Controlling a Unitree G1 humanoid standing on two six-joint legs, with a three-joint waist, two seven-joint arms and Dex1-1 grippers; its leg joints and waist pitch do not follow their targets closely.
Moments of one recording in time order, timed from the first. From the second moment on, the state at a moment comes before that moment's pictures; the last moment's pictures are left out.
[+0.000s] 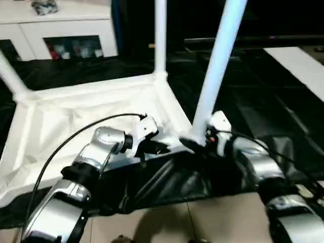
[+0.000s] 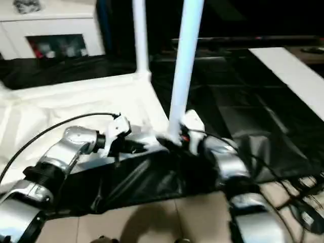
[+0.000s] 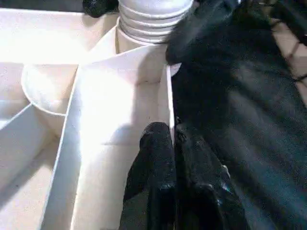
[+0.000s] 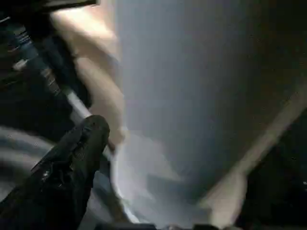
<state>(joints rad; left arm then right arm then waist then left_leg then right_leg) -0.66 0.32 -0.28 0.73 -0.02 0.06 -1.26 -0.57 -0.33 0.11 0.77 0.10 -0.08 1.09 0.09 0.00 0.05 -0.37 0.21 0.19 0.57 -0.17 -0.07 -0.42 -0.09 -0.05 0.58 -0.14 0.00</state>
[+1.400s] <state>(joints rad) -0.72 0.13 -0.22 0.80 0.07 0.16 -0.84 -0.63 -0.04 -0.05 0.89 0.04 -0.08 0.26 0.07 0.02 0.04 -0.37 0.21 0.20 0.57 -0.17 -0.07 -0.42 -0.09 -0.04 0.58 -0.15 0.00</state>
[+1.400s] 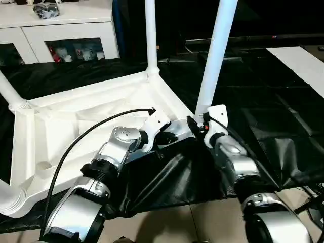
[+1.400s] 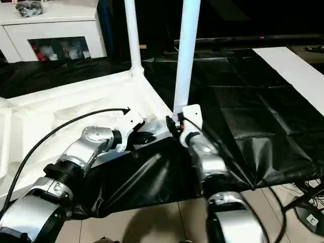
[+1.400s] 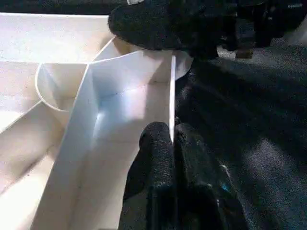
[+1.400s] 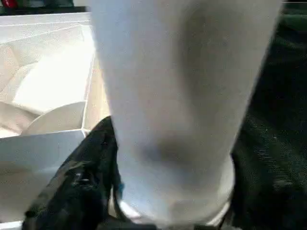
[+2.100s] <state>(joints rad) -0.67 0.29 -0.24 0.77 0.01 0.02 -1.28 -0.54 -0.30 0.10 0.75 0.12 -0.10 1.13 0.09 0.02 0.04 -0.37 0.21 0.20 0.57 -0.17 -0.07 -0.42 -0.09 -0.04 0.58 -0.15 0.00</state>
